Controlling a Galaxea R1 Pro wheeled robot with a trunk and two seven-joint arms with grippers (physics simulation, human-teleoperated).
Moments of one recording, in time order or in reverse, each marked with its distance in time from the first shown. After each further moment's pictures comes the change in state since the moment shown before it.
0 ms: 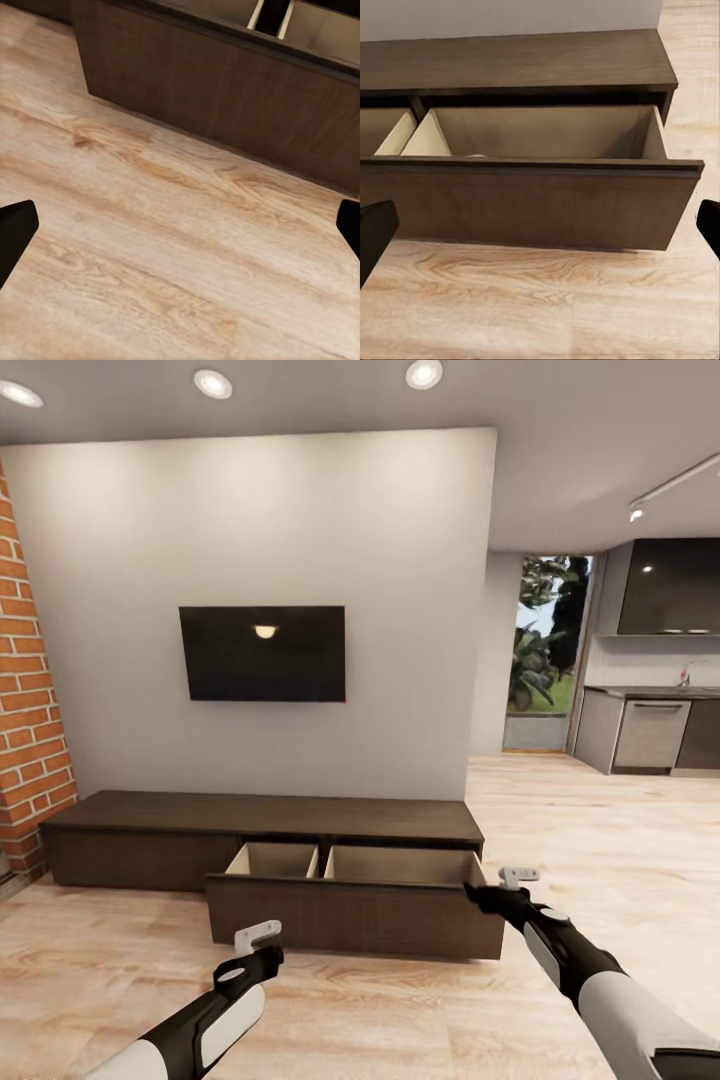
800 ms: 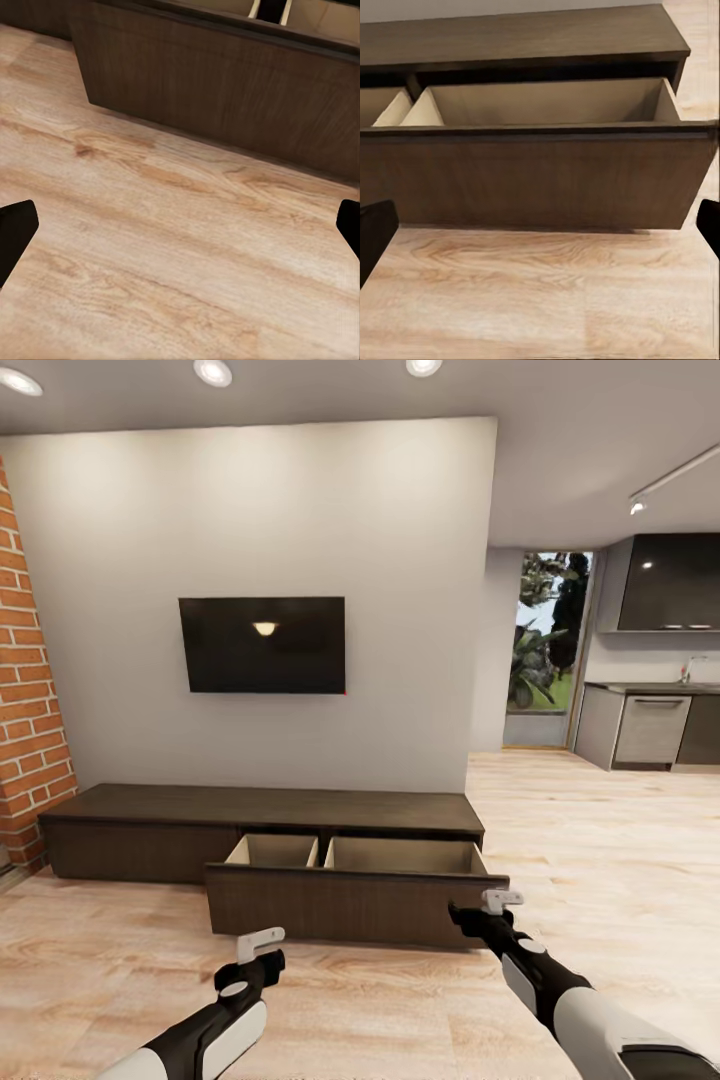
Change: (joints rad) left arm 0.004 -0.003 -0.098 0.028 -0.003 -0.084 0.002; right arm 0.000 0.079 0.000 0.181 0.014 -0.204 -0.079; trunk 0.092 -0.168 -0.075
